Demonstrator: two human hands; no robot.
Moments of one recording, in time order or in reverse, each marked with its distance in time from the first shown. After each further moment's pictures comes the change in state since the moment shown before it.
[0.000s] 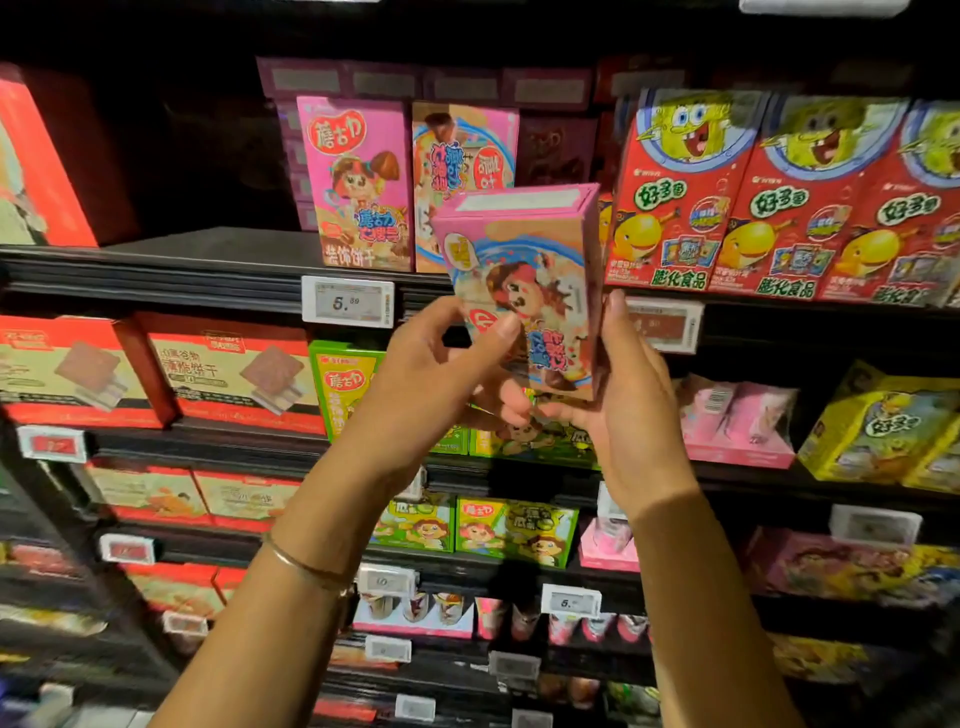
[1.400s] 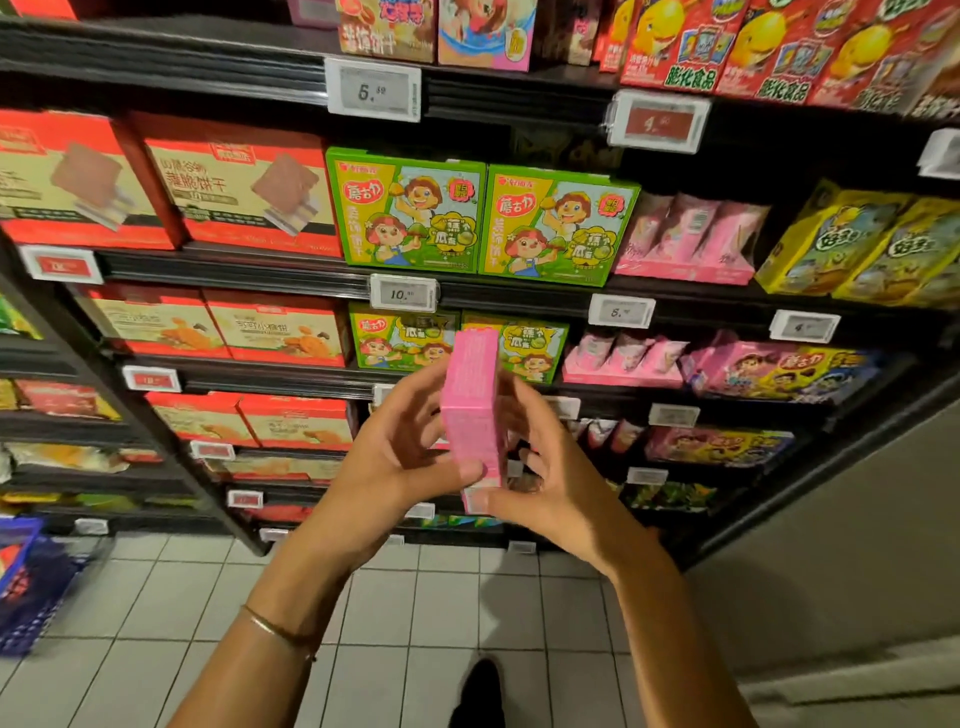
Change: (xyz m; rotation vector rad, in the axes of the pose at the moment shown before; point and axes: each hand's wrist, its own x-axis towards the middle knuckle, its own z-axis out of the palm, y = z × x) left_hand -0.222 -0.097 -0.040 -0.268 -0.142 -0.210; right_hand -0.209 0.120 -0.019 -0.449 -0.430 0.099
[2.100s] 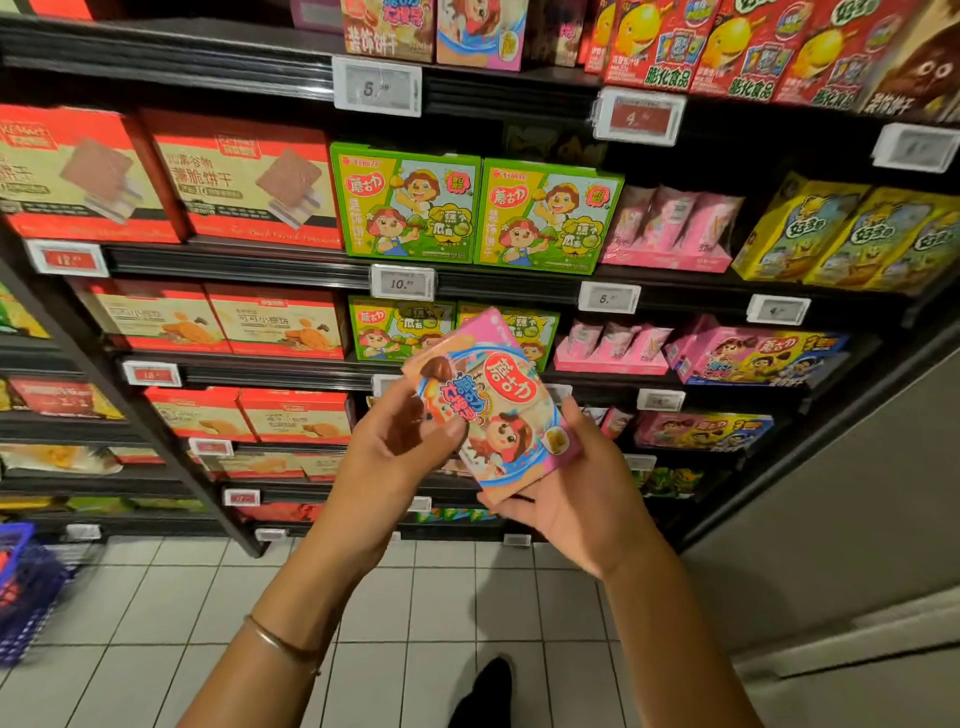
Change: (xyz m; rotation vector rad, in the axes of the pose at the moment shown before) left_hand -0.034 0.010 0.016 0.030 0.233 -0.050; right_hand -0.028 -0.006 0.013 0.837 0.145 0.432
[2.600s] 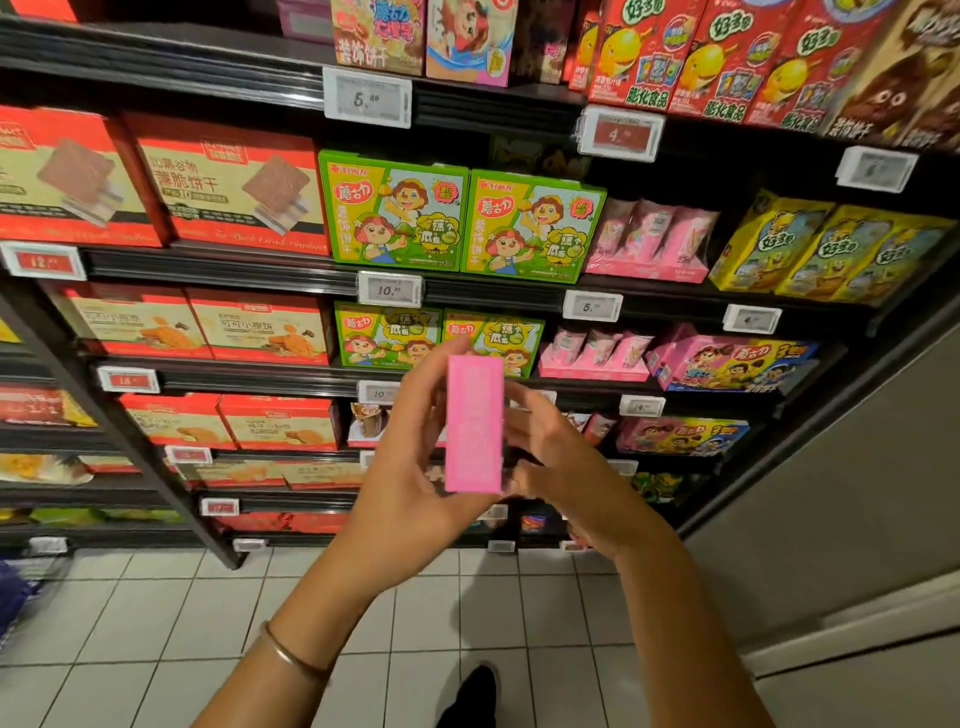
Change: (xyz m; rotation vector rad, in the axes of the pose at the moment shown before) left_hand -0.008 0.009 0.019 0.327 -0.172 0.420; right_hand -0.005 -0.020 0.004 -0.791 -0.095 -0.238
